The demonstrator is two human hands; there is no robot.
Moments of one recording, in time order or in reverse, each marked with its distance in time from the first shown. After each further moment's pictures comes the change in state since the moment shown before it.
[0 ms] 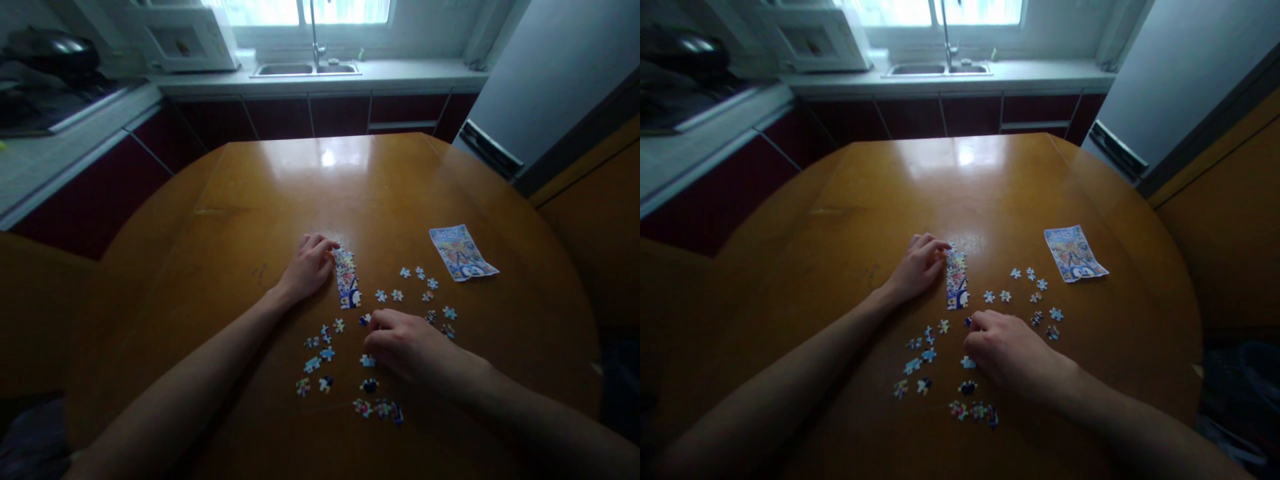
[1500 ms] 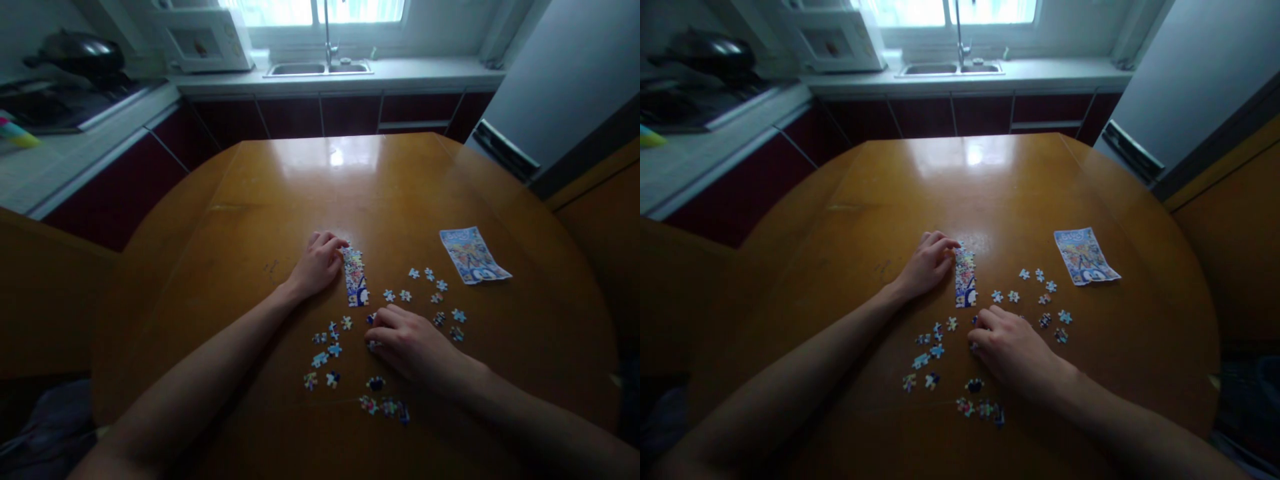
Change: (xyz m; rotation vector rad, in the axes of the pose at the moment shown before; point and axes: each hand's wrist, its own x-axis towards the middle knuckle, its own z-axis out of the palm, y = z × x) left_hand 0.000 0.003 0.000 -0.005 0.003 -0.025; right_hand 0.006 0.003 0.014 -0.095 0.097 -0.047
